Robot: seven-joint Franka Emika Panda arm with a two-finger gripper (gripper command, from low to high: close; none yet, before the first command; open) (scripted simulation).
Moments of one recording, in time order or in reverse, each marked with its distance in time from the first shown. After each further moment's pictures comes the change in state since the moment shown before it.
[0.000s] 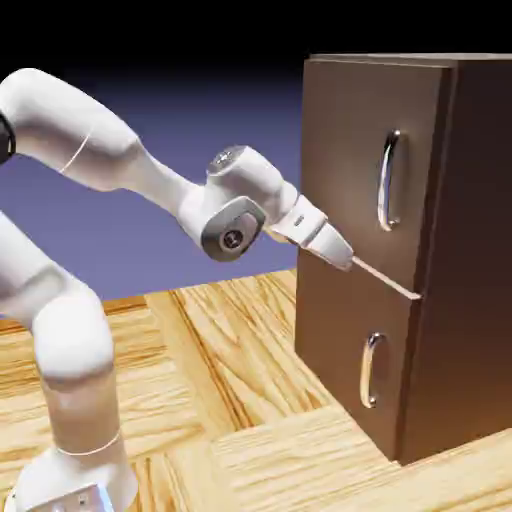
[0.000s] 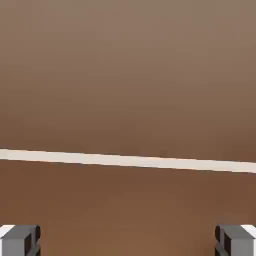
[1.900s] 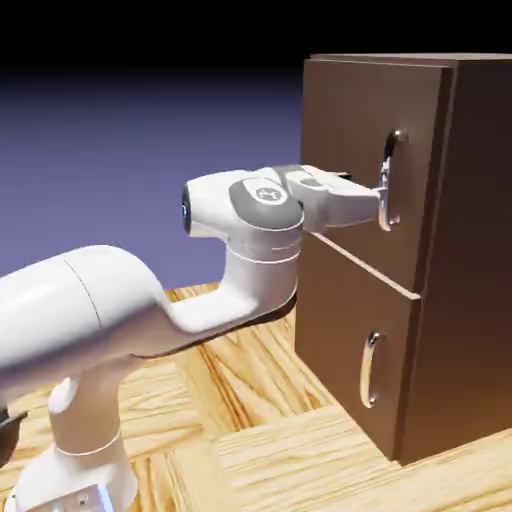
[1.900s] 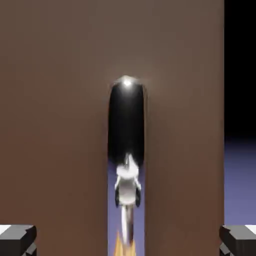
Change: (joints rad) arm 0.916 -0.697 -1.021 0.299 -2.342 -0.252 1.418
